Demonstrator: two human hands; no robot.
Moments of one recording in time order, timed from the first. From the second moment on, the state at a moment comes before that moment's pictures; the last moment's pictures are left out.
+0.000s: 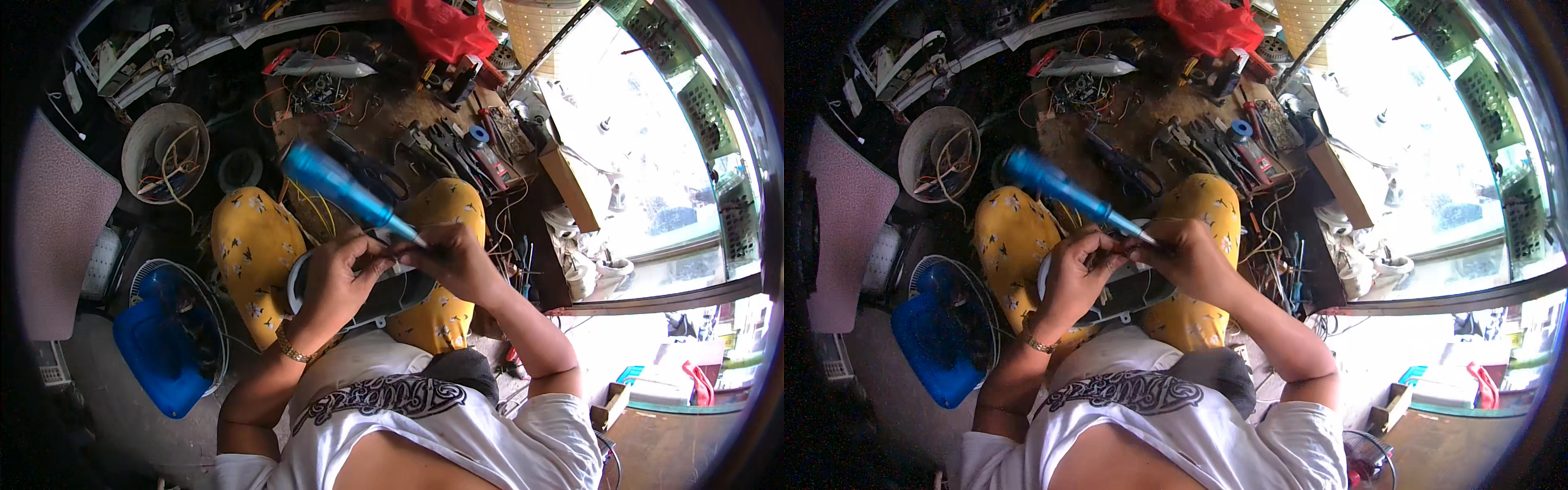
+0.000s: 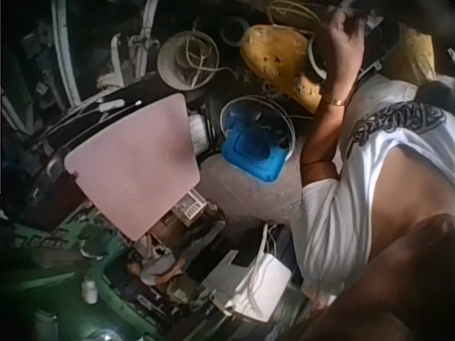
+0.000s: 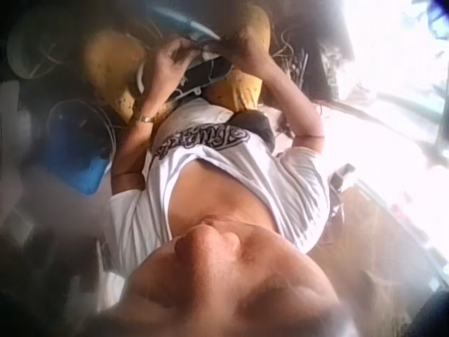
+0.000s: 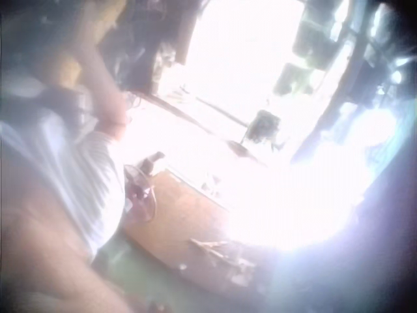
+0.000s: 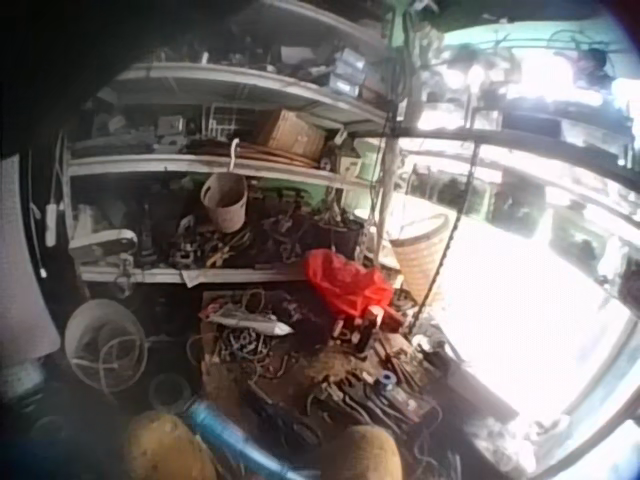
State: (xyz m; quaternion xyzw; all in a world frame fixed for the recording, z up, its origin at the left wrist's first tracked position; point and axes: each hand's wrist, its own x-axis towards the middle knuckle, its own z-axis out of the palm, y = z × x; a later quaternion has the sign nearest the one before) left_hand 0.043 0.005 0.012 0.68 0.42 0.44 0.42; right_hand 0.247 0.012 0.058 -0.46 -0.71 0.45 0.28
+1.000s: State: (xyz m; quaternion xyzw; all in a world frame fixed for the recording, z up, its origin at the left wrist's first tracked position) left_hand 0.036 -0.016 -0.029 0.80 0.52 0.27 0.10; right_hand 0.242 -0.009 -0.014 -0.42 -0.85 0.12 0.28
